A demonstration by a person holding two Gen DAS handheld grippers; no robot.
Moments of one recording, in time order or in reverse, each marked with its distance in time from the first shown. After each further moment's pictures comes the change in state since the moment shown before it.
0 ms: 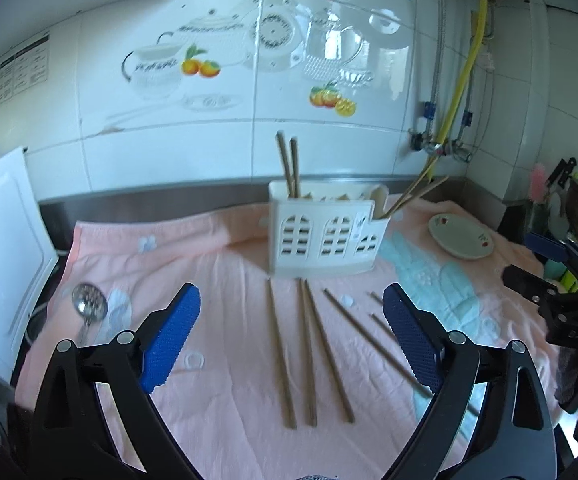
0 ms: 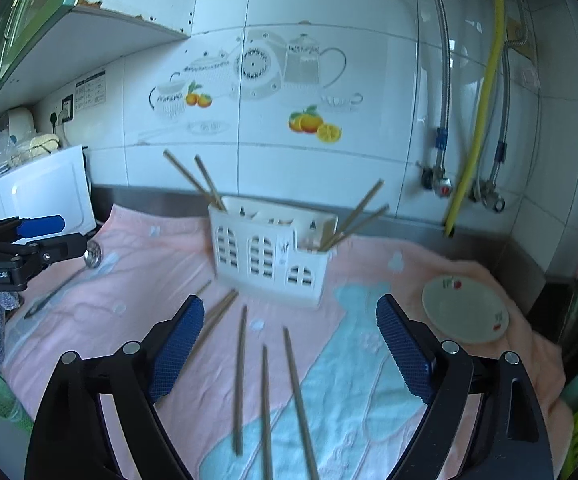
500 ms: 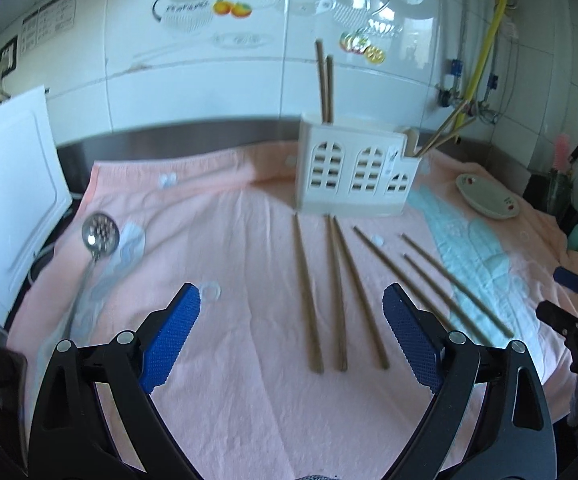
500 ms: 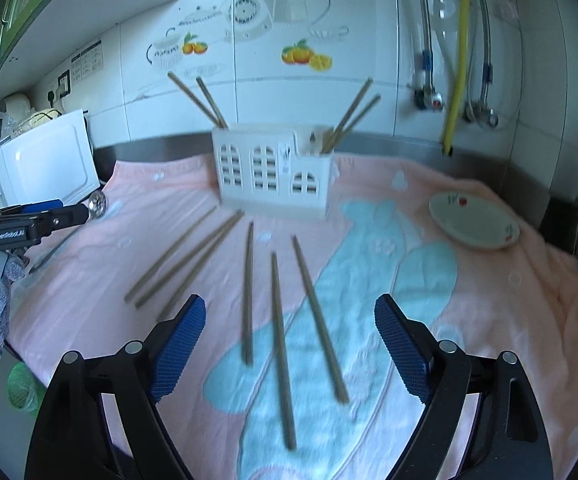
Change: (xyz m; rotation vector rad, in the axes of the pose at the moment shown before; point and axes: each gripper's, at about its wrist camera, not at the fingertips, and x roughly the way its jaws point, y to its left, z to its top) left arm 0.015 0.017 -0.059 -0.040 0.105 0.061; right arm -0.005 0.002 -0.093 0.079 0.124 0.022
